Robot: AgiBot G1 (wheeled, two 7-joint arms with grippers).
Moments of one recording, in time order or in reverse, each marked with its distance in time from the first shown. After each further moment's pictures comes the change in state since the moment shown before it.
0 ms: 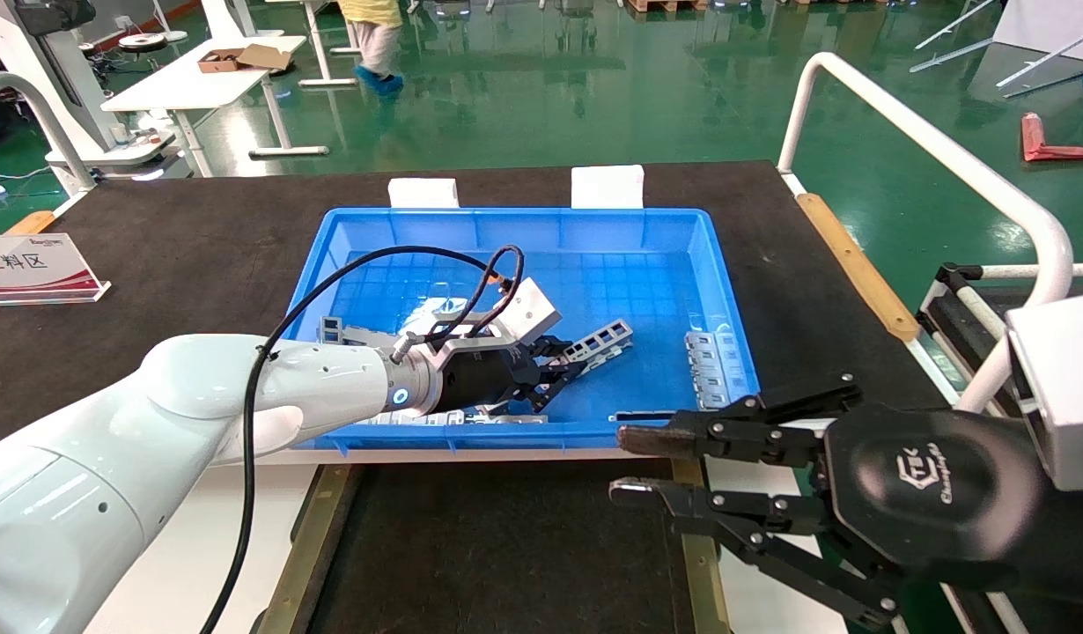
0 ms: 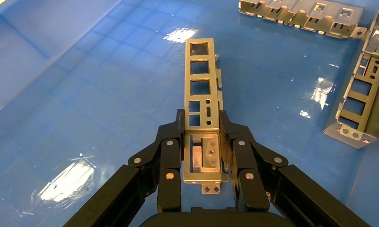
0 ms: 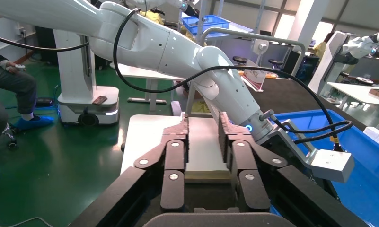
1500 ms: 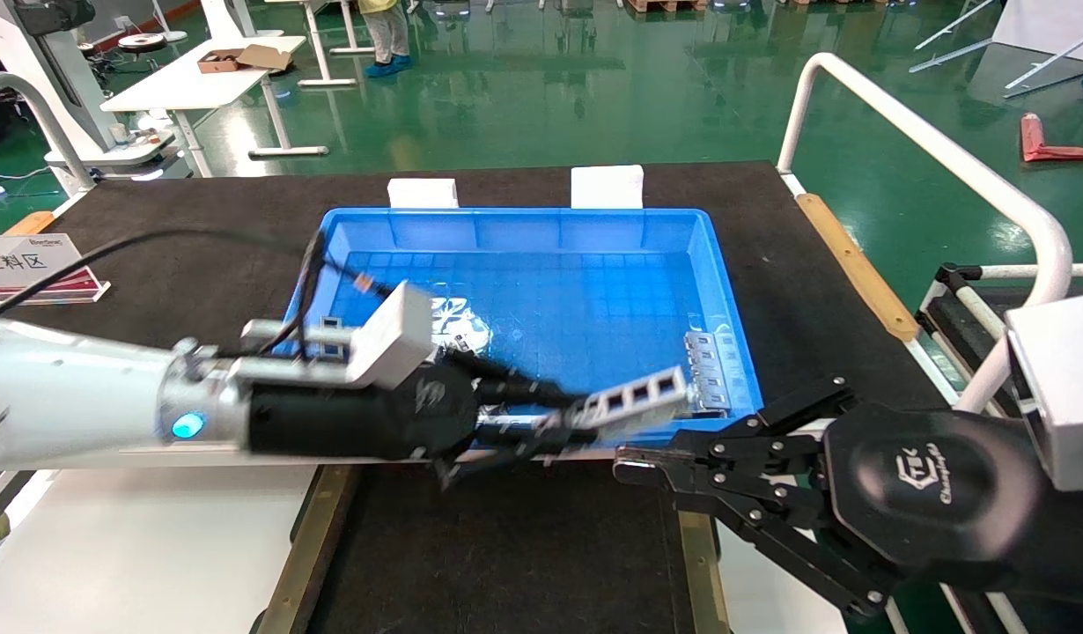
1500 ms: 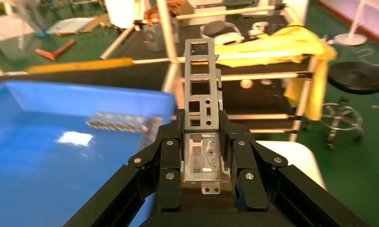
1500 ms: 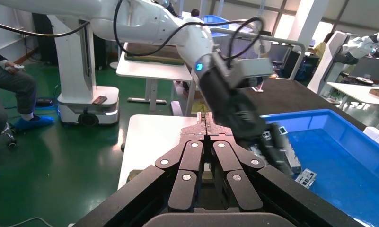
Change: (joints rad) left arm -0.016 -0.287 -0.096 -0.002 -0.288 0.844 0.254; right arm 0.000 0.000 -0.001 0.000 0.001 0.000 0.000
